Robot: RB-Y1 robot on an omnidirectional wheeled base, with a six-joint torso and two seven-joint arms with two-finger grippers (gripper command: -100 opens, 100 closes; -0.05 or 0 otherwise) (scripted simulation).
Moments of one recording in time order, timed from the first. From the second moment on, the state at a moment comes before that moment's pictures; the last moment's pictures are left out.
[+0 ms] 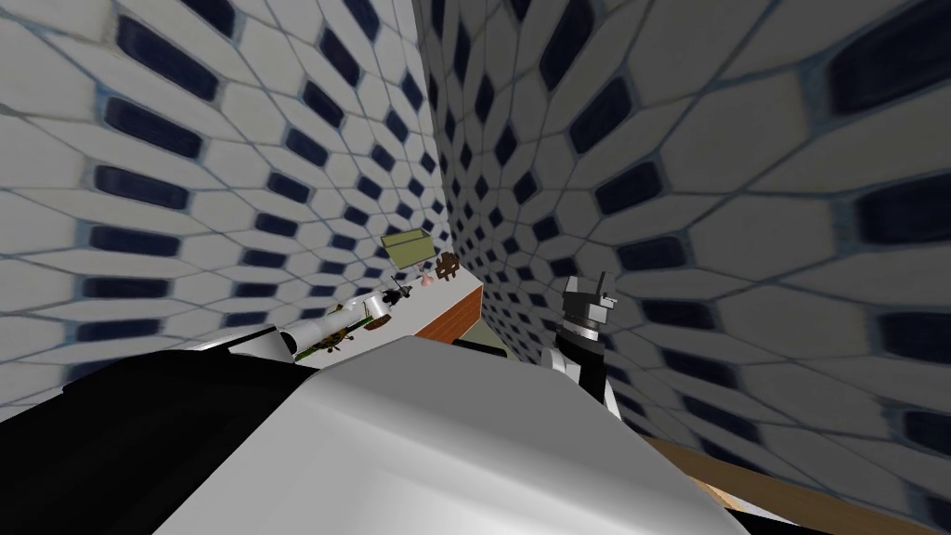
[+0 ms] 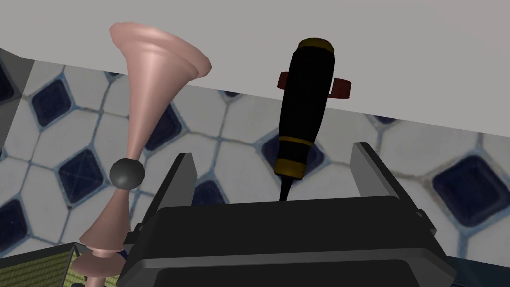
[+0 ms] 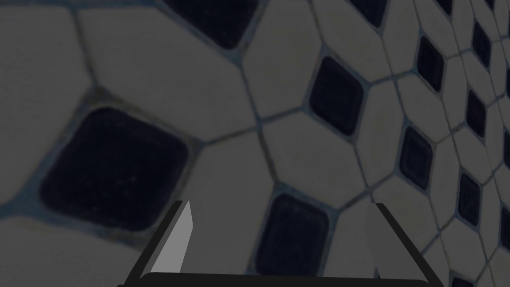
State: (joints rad) left arm 0.01 1.10 -0.50 -1.31 0.11 0.42 0.18; right arm 0.55 0.05 -0.01 -2.26 0.01 -0.52 -0.06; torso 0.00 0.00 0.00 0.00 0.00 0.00
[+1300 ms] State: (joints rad) left arm 0.03 1.10 -0.47 -1.35 0.08 0.45 0.12; right arm 0.55 0.05 -0.01 -2.26 0.01 -0.52 -0.06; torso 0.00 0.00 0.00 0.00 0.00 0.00
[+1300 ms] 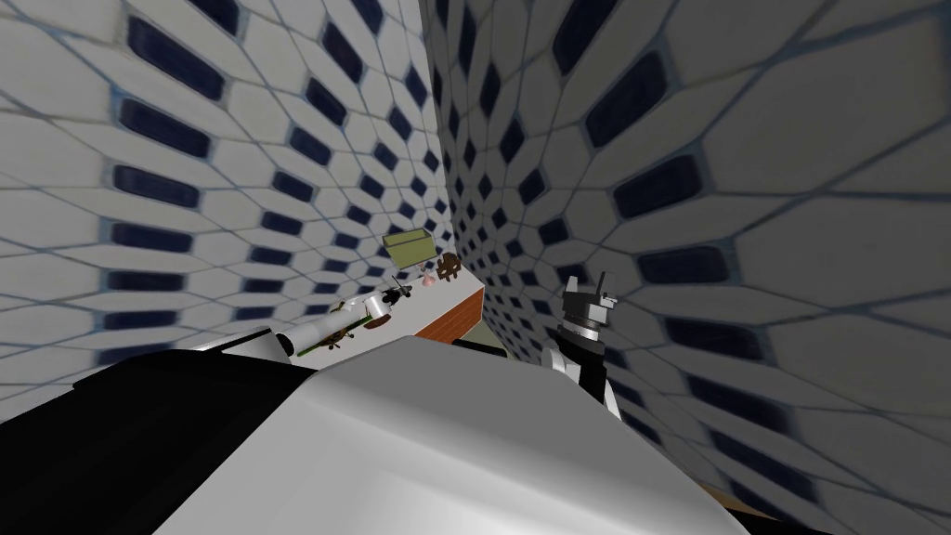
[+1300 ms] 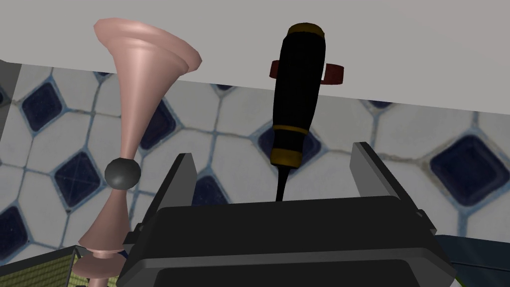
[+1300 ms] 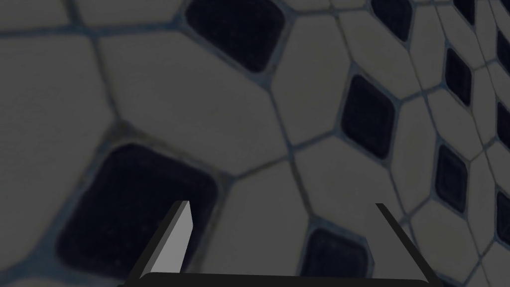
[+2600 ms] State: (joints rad) left arm 0.07 1.07 -0.45 -1.41 0.04 0.45 0.09; right arm 0.55 0.05 -0.01 -2.26 0.01 -0.52 -0.06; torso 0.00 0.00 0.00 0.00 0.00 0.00
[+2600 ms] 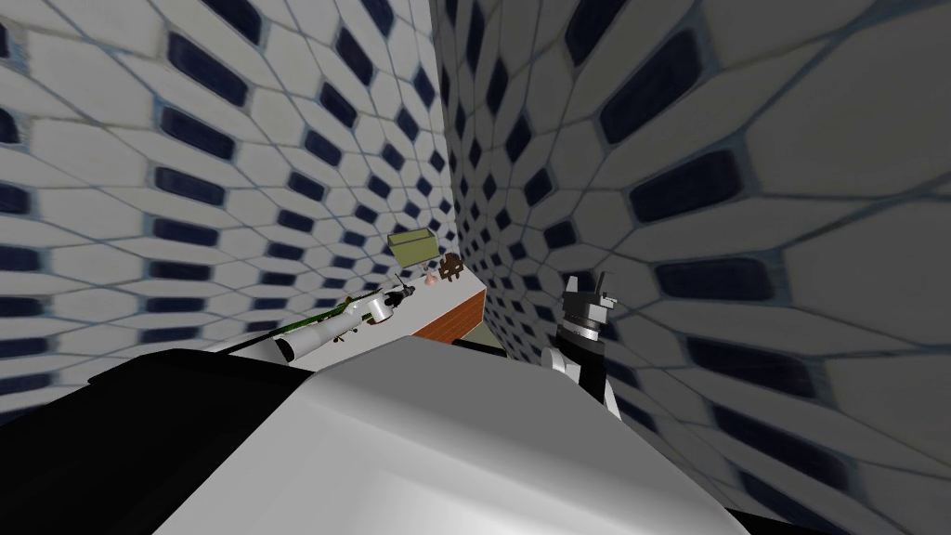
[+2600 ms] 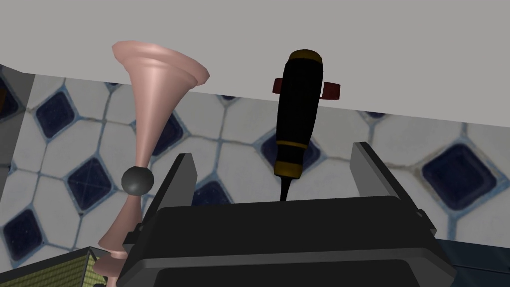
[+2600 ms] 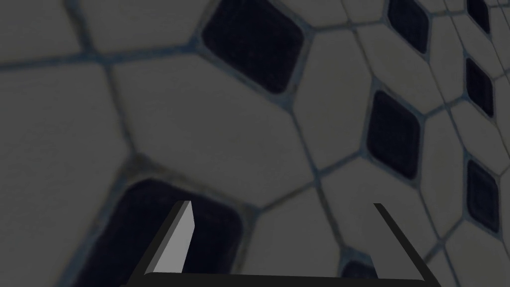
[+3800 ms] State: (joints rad) left arm 0.07 1.04 -0.44 -1.36 0.03 0.43 0.08; right arm 0.55 0.05 -0.01 -2.26 0.01 -0.52 -0.06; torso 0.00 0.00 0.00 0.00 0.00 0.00
